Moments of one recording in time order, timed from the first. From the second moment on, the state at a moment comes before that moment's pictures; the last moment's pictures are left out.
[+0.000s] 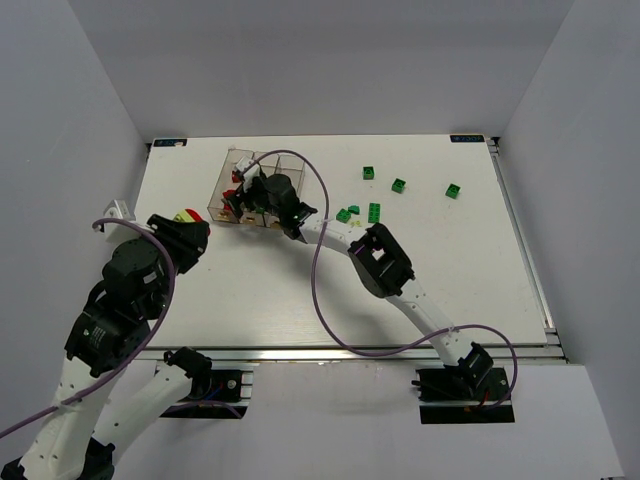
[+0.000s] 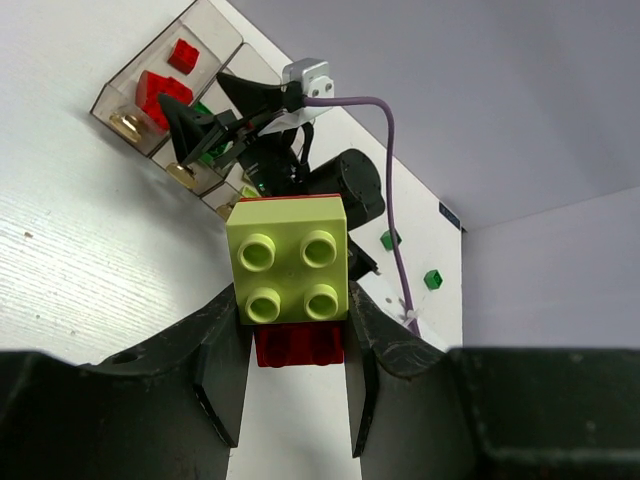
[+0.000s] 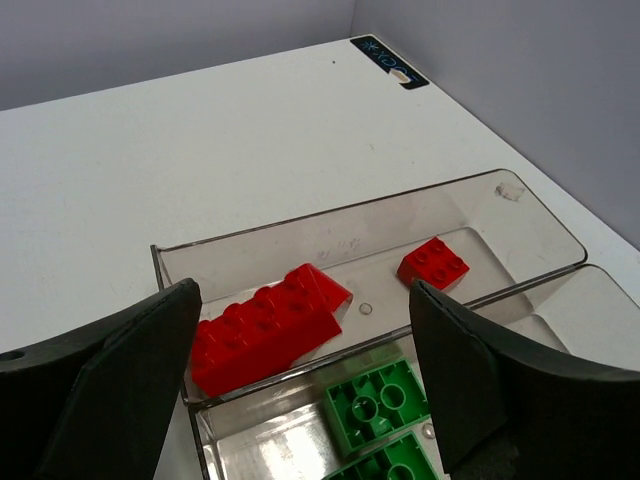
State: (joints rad) left arm -0.51 0.61 1.13 -0.78 -0.49 -0.91; right arm 0.87 2.70 2.23 0.47 -0.18 -0.14
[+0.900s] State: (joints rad) left arm -0.51 0.84 0.75 -0.09 0.28 -0.71; right arm 0.30 1.78 1.69 -0.19 -1.06 -0.02
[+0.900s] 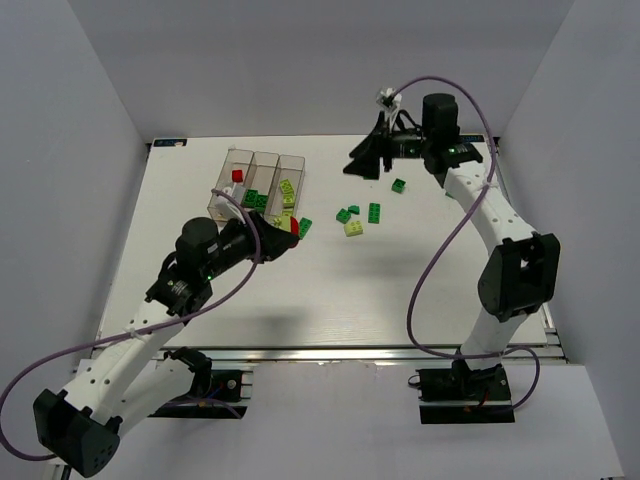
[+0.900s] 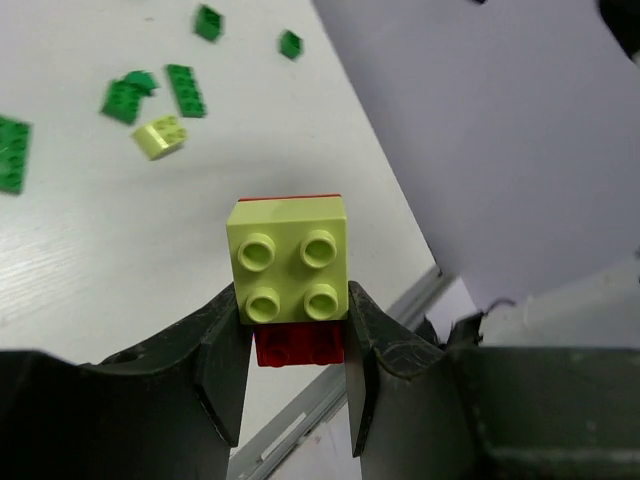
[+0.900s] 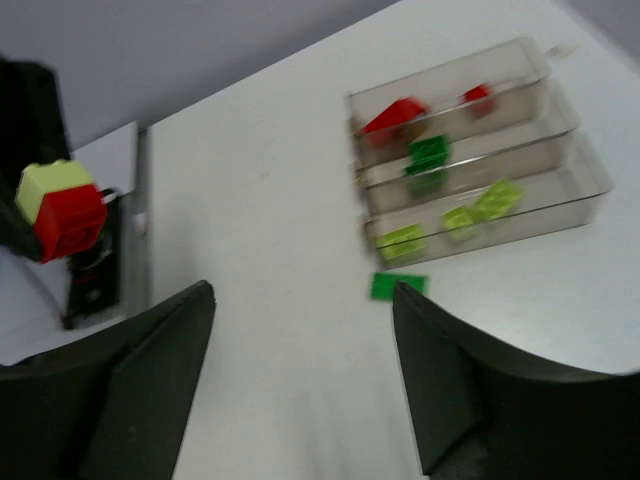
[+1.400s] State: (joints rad) left arm -0.51 0.91 0.66 0.37 0.57 -0.68; right arm 0.39 1.56 1.27 0.21 -1.41 0.54
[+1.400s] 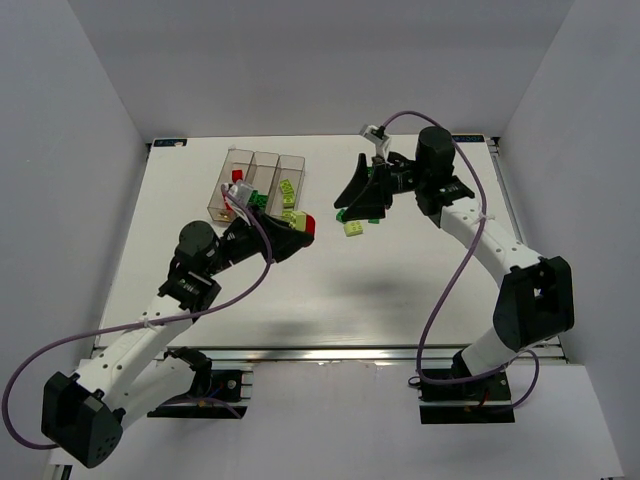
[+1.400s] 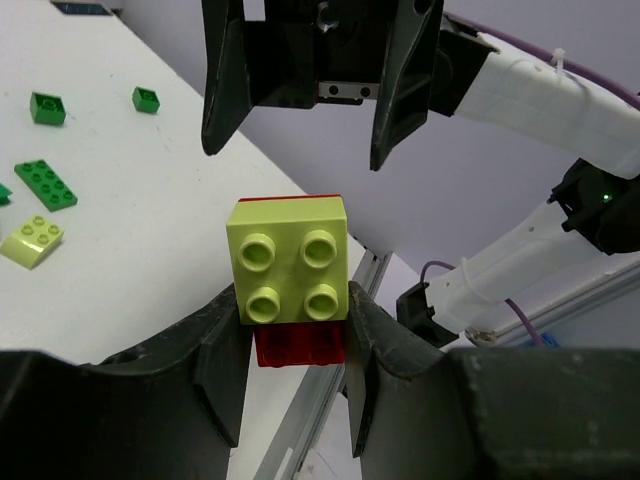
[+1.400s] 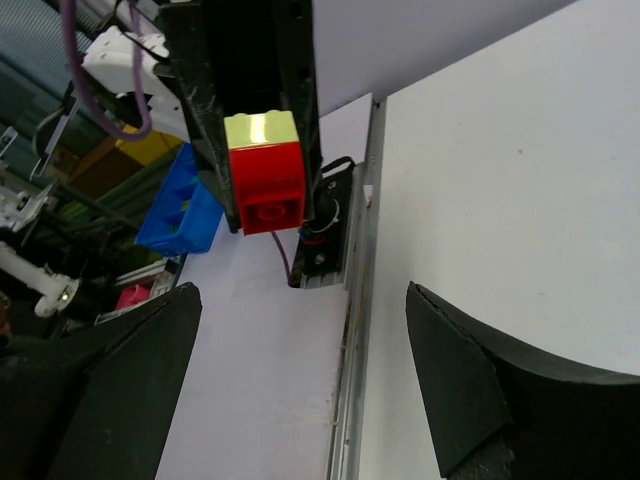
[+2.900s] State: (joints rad) left arm -0.55 0.92 0.61 0.57 0.56 -0.76; right arm 0.57 1.58 1.33 0.26 -1.36 0.55
